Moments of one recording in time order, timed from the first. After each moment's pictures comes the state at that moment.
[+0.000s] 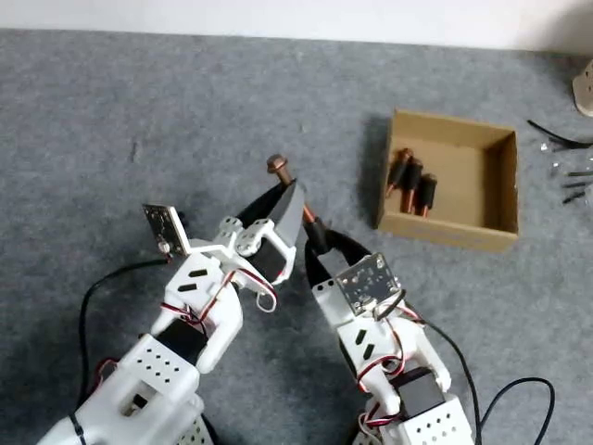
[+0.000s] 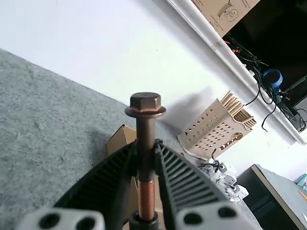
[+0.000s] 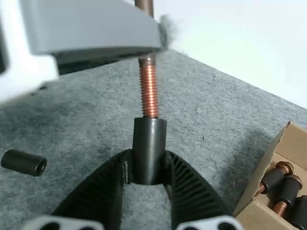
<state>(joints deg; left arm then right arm) 25.9 -59.6 84.5 -19.1 44.6 -29.2 -104.7 95.5 29.9 14.2</state>
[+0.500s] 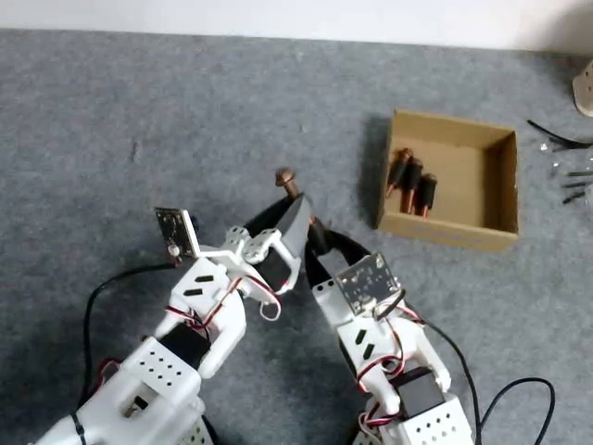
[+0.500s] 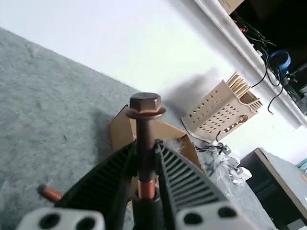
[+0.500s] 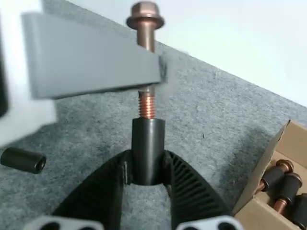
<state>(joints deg) 28.5 -59.6 86.3 -15.5 45.0 -28.5 -104.6 95.5 30.0 14.3</state>
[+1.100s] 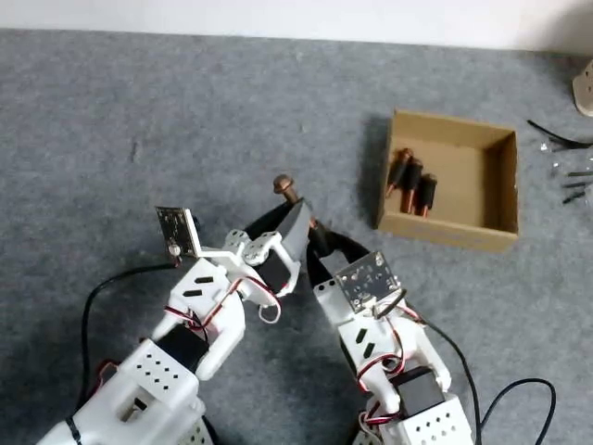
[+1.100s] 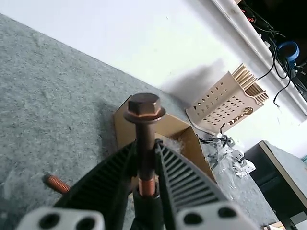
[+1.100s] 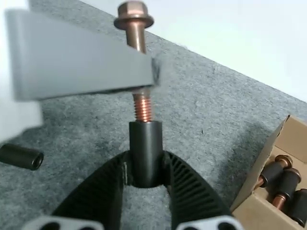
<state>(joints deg) 30.2 -60.4 86.1 -9.9 45.0 -27.8 -104.5 95.5 30.0 14.4</state>
